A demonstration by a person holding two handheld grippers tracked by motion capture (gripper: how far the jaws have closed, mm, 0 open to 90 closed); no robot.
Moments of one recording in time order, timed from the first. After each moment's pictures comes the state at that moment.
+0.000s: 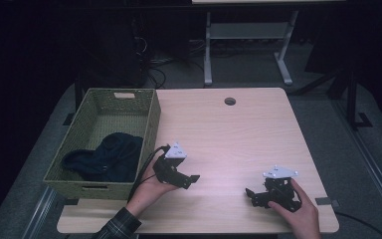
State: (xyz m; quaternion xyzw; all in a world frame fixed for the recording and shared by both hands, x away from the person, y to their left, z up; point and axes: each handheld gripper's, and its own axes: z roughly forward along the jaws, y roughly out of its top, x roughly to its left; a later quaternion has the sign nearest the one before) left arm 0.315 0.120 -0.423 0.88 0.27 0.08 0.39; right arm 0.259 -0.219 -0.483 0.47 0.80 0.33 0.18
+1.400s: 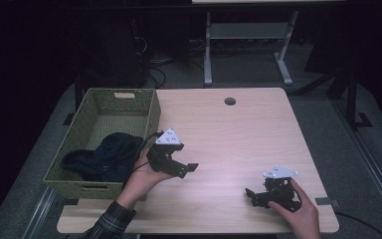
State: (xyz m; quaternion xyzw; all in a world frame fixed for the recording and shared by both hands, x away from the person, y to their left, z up) left arm 0.323 0.130 -0.373 0.86 0.26 0.08 0.43; right arm 0.259 -0.219 -0.483 0.47 0.80 0.33 0.18
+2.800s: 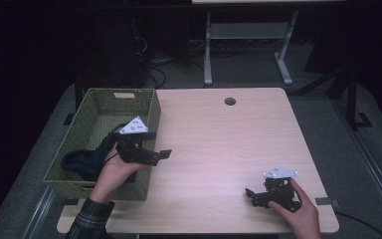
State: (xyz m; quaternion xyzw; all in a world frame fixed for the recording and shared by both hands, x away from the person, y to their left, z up) left arm 0.331 0.202 -0.349 0.83 0.31 0.11 0.44; right arm 0.259 -0.219 -0.483 0.47 0.80 0.33 0.18
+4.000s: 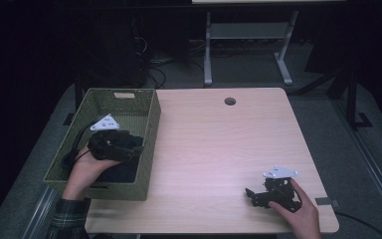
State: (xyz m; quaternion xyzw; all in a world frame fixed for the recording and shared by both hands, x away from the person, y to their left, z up) left arm 0.336 0.272 -0.344 0.84 0.34 0.14 0.40; right arm 0.258 -0.219 -0.483 0.47 0.80 0.33 0.18
